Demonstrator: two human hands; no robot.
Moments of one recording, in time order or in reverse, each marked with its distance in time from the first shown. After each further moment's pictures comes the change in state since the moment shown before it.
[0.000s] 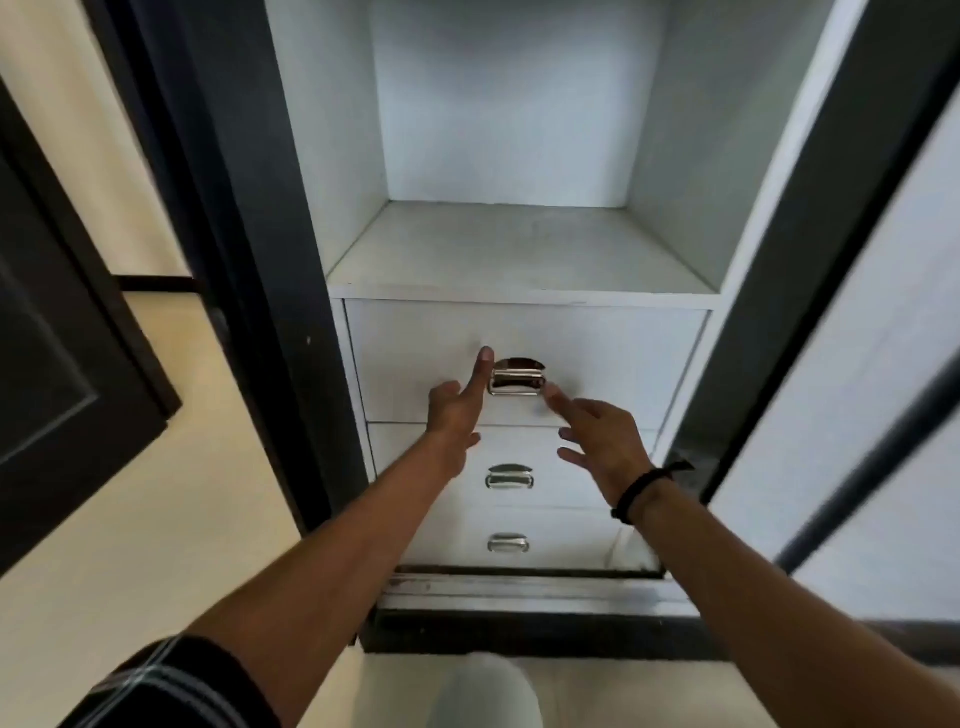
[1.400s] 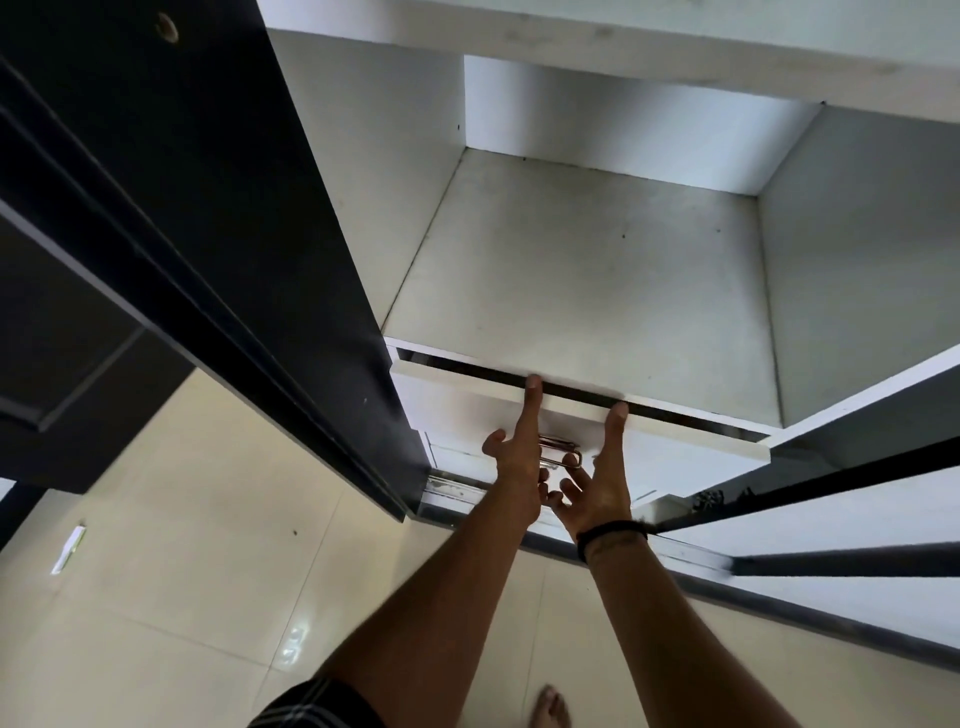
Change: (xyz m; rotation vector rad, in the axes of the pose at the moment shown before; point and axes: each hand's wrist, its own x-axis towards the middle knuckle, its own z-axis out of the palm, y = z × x) left_hand -0.013 0.089 0.062 -0.330 0.263 -0.605; right_hand 0.031 -0.106 0.045 0.415 0.079 0.708
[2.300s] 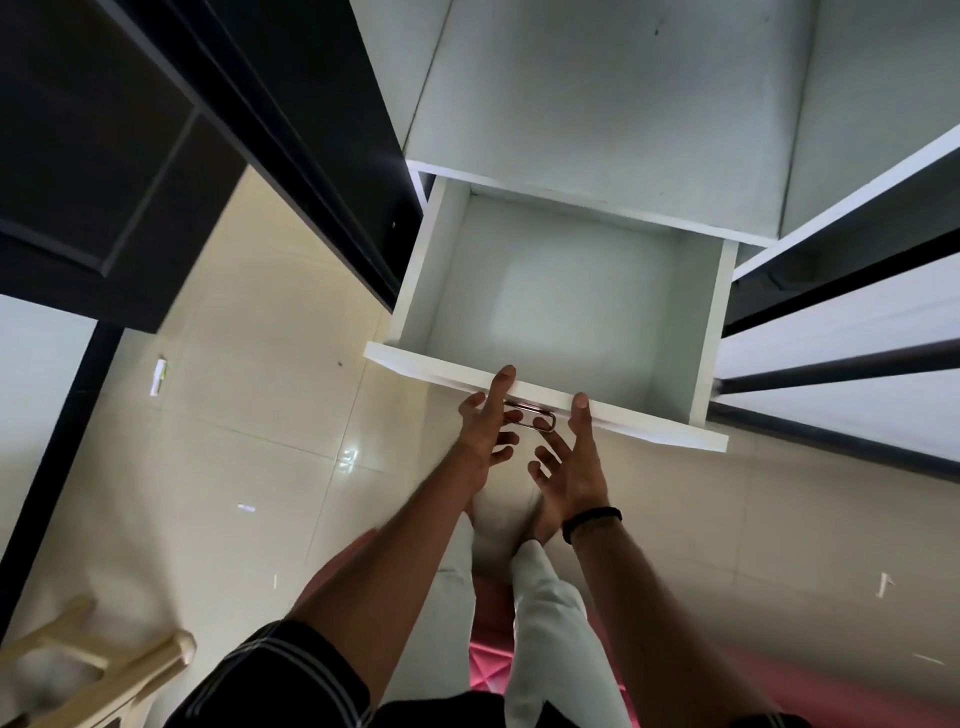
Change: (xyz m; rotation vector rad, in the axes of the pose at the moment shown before) left_hand -0.104 -0.116 -0.147 0.255 0.041 -0.156; right_hand -0.133 0.129 -0.117 -0.065 -0.032 0.206
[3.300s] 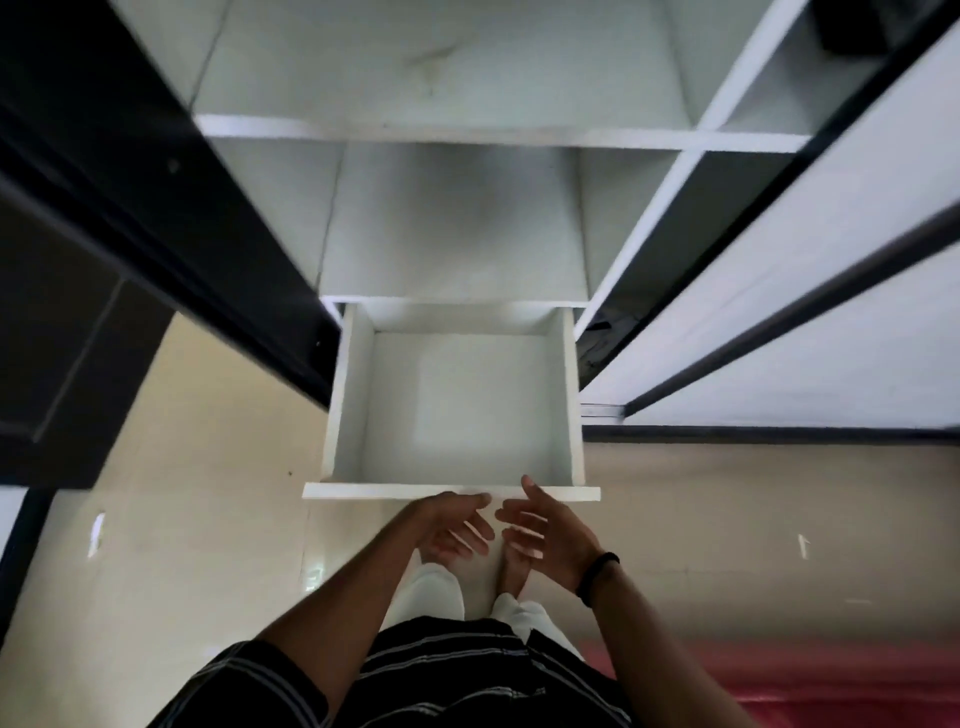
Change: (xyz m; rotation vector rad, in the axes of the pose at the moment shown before) left_hand -0.103 0.017 0.009 0.977 -0.399 -0.263; right_hand -0.110 -0.042 -0.073 -0.177 -0.148 0.157
